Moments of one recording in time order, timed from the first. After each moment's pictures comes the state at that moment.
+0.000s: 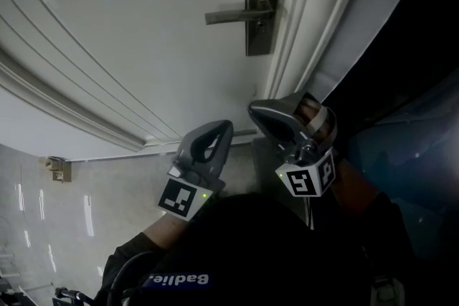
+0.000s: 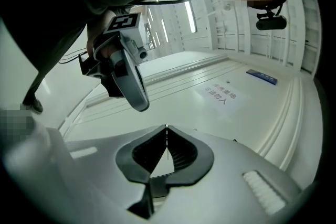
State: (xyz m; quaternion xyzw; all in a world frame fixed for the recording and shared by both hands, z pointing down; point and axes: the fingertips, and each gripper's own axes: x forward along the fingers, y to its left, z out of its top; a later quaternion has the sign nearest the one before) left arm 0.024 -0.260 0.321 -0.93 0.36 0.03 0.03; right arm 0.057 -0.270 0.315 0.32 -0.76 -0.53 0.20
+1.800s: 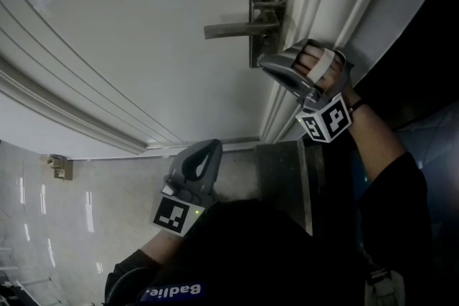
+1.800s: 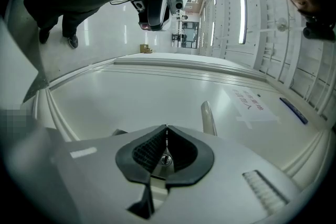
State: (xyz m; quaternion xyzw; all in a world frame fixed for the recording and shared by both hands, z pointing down) left arm 0.006 -0.278 0.351 -0.91 0.41 0.00 0.00; right arm 0.092 -0.408 0.325 0.19 -0.61 -0.70 0.32
